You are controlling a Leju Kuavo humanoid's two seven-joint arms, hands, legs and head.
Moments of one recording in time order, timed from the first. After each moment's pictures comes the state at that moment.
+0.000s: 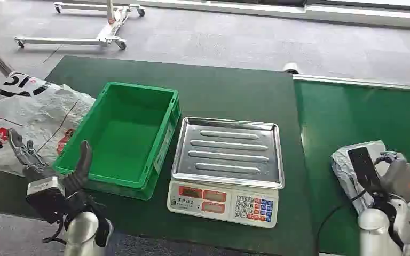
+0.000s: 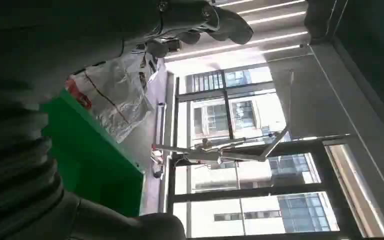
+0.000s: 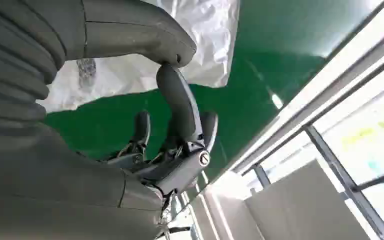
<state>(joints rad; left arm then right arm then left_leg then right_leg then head) -0.02 -0.21 0.01 -1.67 -0.16 0.61 -0.70 -0.24 -0.06 -0.46 -1.32 1.17 -0.31 -0.11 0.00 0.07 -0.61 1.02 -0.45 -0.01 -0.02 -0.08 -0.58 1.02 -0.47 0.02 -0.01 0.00</state>
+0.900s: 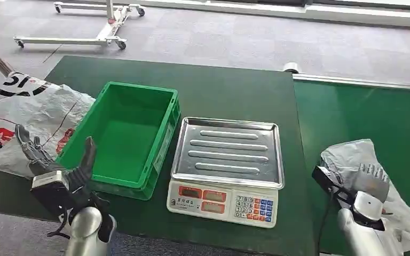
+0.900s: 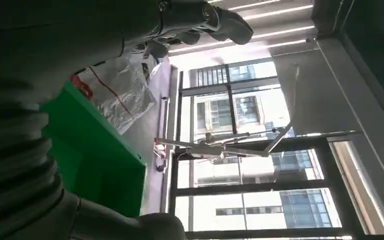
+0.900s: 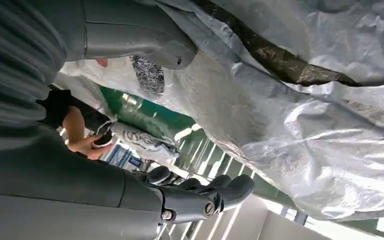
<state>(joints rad) -0.05 -0.21 0.00 -1.62 -0.13 0.63 -0.70 -0.36 -0.26 -0.04 -0.86 1.57 -0.13 0.40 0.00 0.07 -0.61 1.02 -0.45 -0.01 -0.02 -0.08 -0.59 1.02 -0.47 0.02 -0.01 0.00</state>
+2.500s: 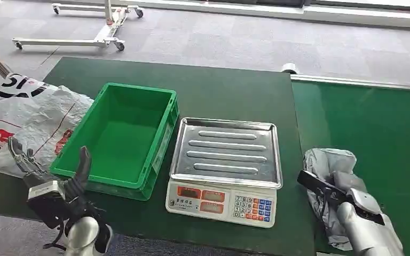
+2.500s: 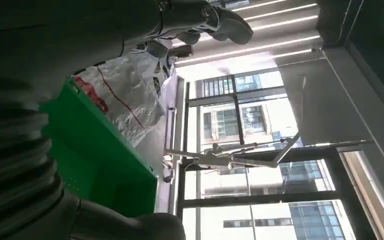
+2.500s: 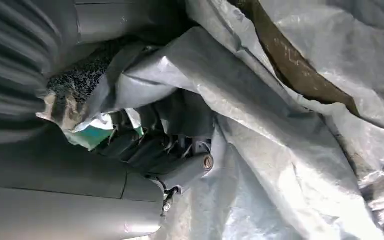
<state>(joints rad) 0.02 -0.19 -0.01 -1.66 -0.12 0.69 -0.70 -0.42 -0.27 0.01 -0.77 1.40 0.03 0.08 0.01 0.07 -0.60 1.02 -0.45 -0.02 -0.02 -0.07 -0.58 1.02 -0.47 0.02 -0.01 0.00</state>
